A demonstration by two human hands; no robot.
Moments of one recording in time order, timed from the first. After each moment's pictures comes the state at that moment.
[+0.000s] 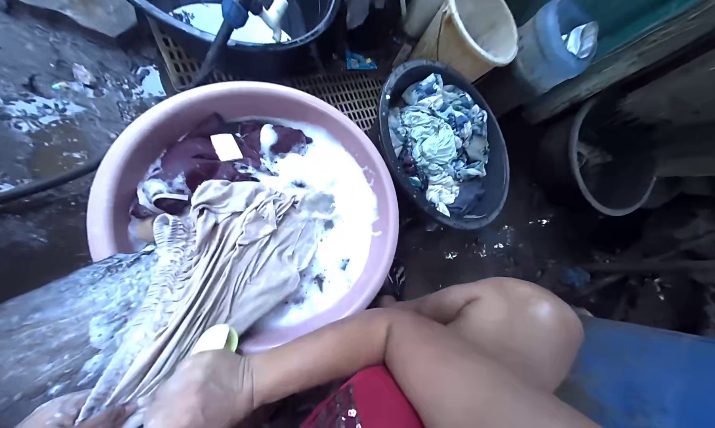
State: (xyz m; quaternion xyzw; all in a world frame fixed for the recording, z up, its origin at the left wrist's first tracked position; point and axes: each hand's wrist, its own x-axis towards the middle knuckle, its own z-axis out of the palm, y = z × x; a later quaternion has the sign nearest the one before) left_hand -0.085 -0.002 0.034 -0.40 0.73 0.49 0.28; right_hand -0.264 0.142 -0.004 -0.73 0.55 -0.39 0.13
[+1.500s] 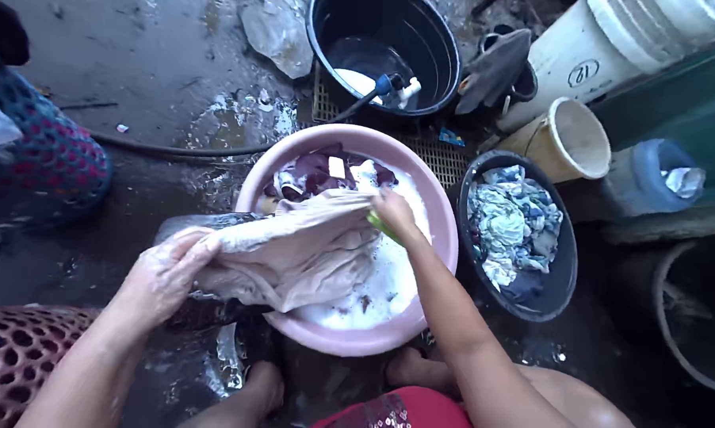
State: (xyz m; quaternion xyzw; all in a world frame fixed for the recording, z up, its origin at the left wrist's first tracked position) left_hand -0.108 -0.009 0.057 -0.43 0.76 0.44 -0.20; right_hand -0.534 0.059 0.000 -0.40 0.88 -0.08 0.23
